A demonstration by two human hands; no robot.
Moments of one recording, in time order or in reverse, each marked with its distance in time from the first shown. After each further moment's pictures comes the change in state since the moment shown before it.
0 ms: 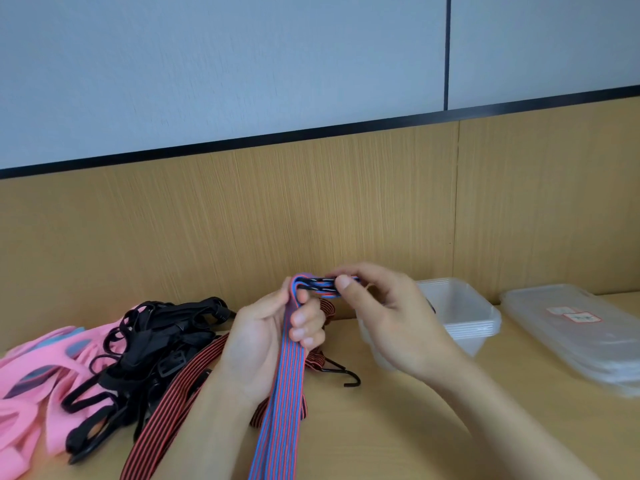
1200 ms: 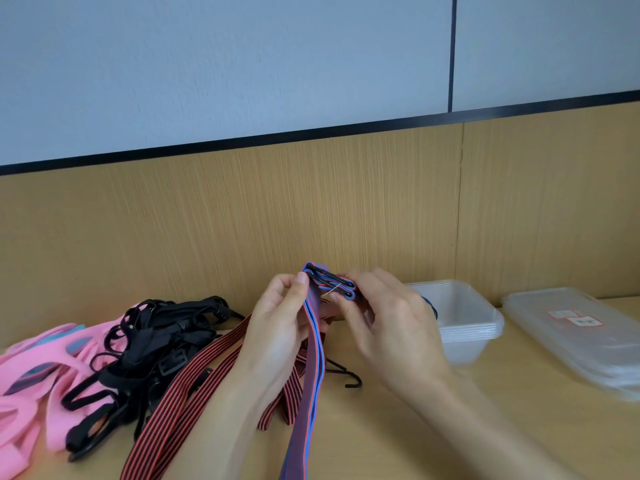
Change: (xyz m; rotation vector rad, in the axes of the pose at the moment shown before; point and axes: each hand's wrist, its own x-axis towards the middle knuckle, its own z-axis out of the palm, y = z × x) left_hand 0.008 -0.014 0.006 0.421 0.300 0.211; right_hand -0.012 -0.003 0.016 -0.536 0.265 -0.219
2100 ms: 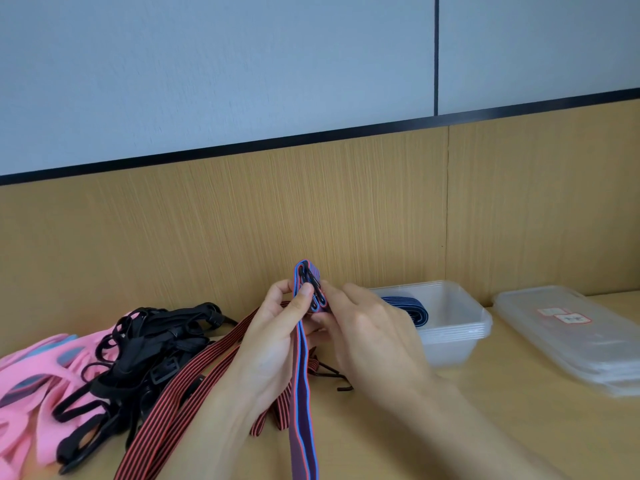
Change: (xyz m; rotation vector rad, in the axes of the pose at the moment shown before) left_hand -0.002 -0.004 -0.002 -0.150 -0.140 -0.077; right_hand -0.003 -0.004 0.004 -0.311 -0.125 -0.138
